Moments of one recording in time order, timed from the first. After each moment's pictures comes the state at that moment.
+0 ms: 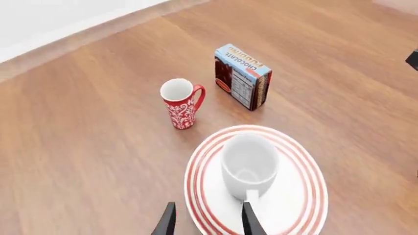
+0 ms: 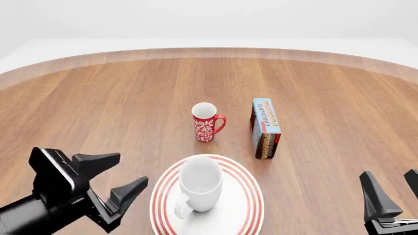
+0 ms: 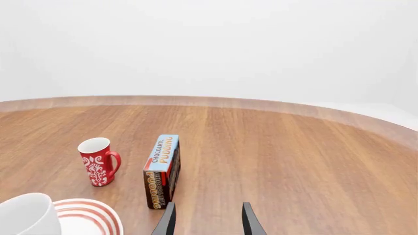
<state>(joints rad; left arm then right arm) -0.66 0.70 -0.32 0.06 0.05 0.05 0.00 0.00 0.00 0.00</state>
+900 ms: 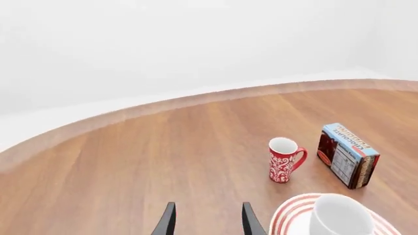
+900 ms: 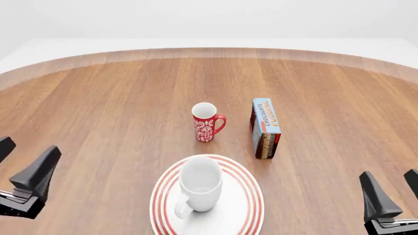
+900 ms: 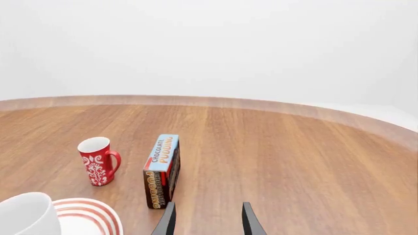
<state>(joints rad) -0.19 0.22 -0.29 0.14 0.06 0.05 0.00 0.00 0.00 -0.01</state>
